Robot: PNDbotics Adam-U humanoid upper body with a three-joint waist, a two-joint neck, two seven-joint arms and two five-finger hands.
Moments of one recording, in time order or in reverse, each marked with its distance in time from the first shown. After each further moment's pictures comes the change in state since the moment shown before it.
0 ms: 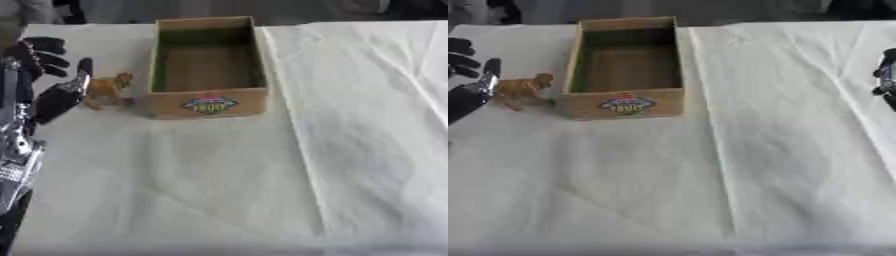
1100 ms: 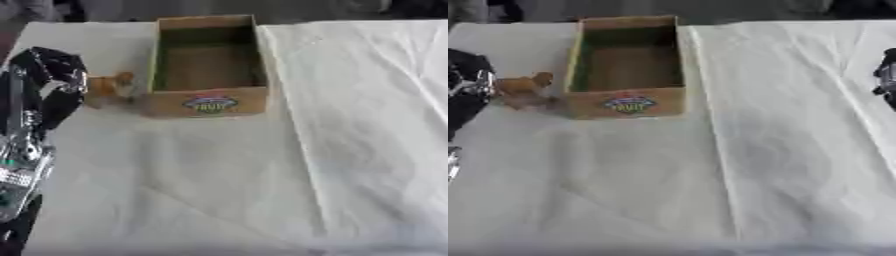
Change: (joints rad) left arm 0.062 -0.167 -0.005 0.000 0.130 -0.112 0.130; right arm -0.005 0.000 0.000 0.000 0.000 0.000 -0.001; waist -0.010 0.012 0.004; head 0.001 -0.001
